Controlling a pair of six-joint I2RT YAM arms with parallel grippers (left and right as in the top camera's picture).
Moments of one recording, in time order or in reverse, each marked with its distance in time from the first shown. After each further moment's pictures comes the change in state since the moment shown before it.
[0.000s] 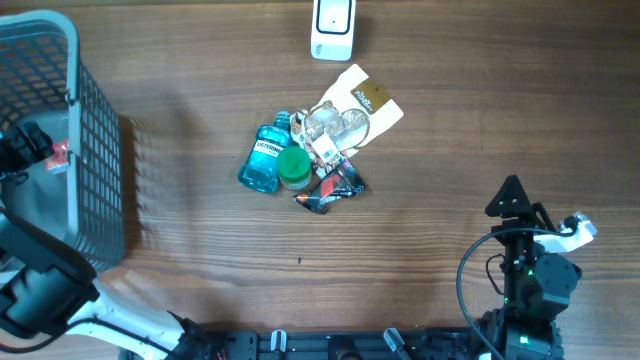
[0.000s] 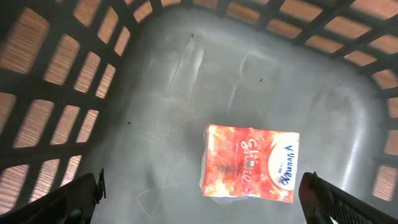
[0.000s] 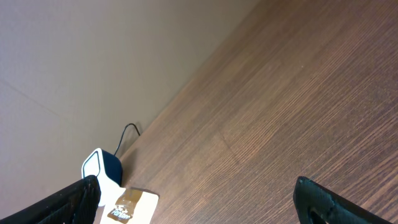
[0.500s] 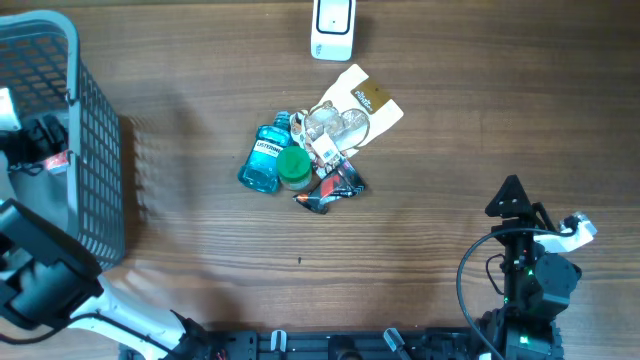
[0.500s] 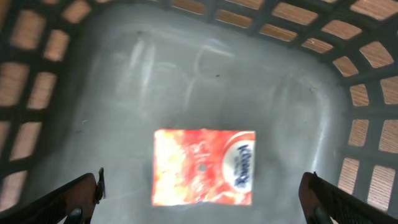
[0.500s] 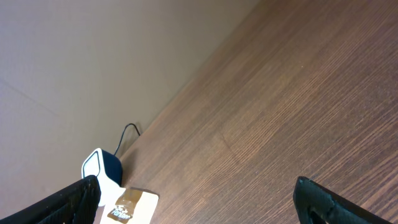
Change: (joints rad) left arm -0.074 0.016 -0.001 -0.019 -0.006 0.000; right arm 0.000 0.000 0.000 0.000 0.000 0.000
